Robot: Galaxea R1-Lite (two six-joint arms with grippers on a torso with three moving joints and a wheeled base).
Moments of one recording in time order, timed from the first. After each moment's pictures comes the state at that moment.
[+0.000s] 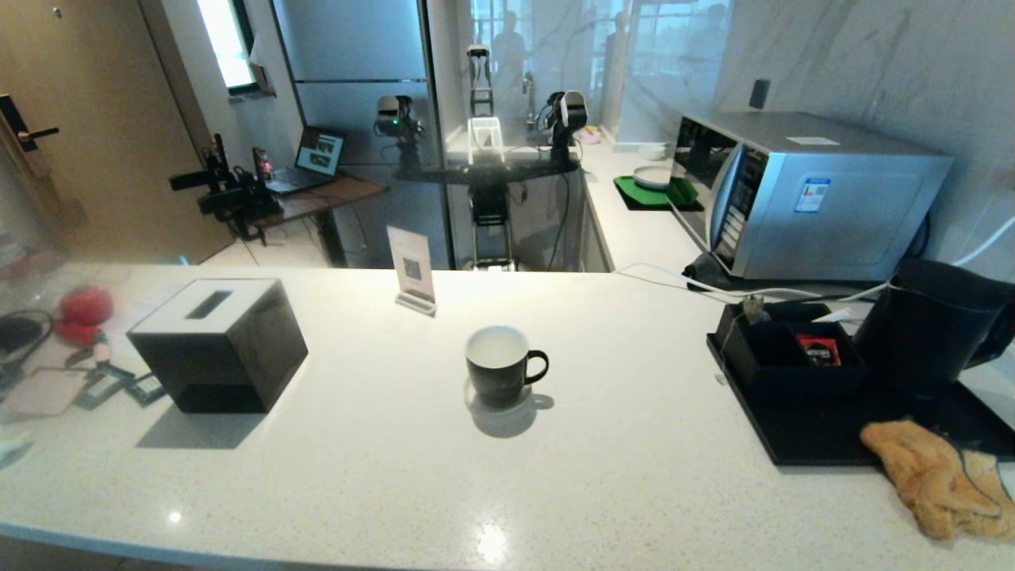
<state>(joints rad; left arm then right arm) -0.01 0.00 0.00 -0.01 0.01 0.01 0.00 0.00 0.00 0.00 -0.06 0.04</state>
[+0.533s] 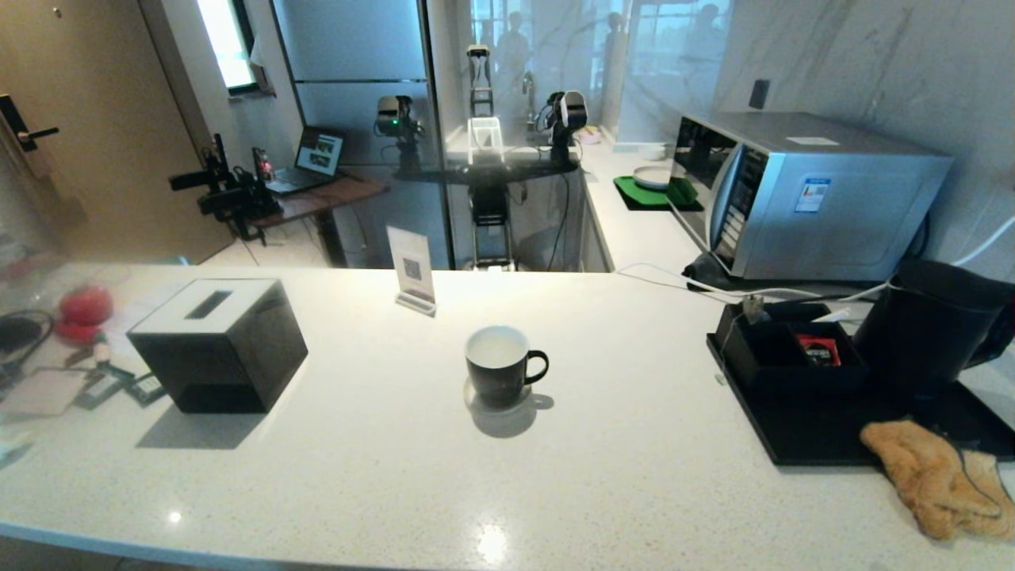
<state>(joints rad) -0.01 0.00 0.00 -0.01 0.01 0.01 -0.01 0.10 -0.08 -0.03 -0.11 0.04</state>
